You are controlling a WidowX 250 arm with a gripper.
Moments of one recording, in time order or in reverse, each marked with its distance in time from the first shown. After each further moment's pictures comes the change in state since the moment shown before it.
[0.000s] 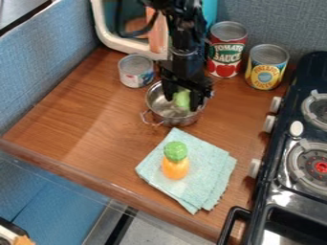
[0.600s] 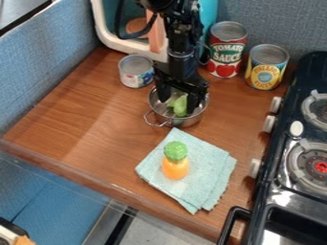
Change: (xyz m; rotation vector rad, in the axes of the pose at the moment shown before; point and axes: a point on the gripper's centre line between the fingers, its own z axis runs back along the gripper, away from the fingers) arm -0.005 0.010 0.004 0.018 0.019 0.011
